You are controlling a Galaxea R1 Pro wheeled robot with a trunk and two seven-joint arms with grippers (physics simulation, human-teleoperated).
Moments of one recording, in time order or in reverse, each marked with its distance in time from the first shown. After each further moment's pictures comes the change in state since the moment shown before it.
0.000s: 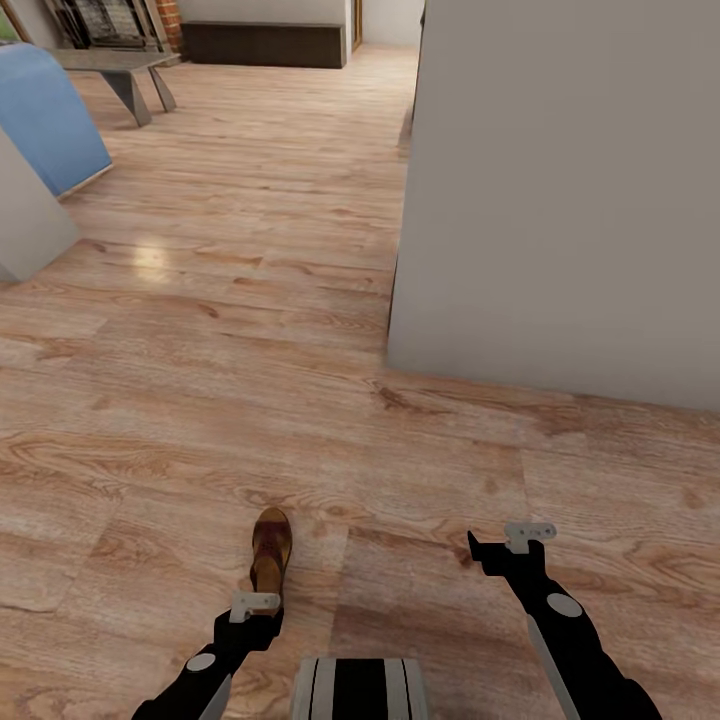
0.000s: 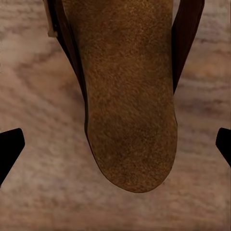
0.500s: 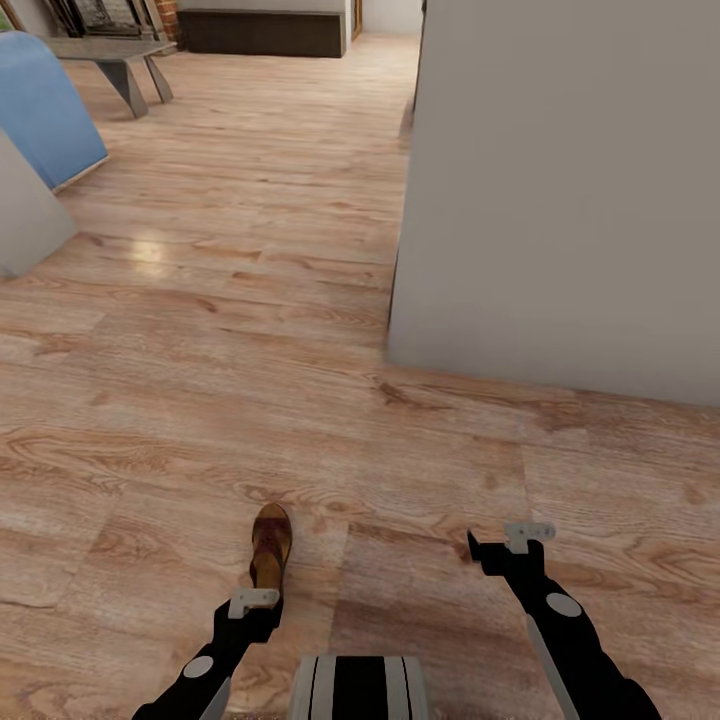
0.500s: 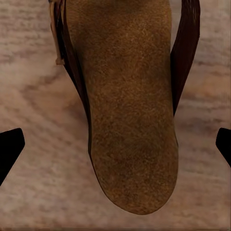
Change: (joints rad) left arm 0.004 0.001 0.001 0.002 0.002 -0.107 0.000; right arm 0.000 0.001 0.001 0.000 0.000 0.000 0.000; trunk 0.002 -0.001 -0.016
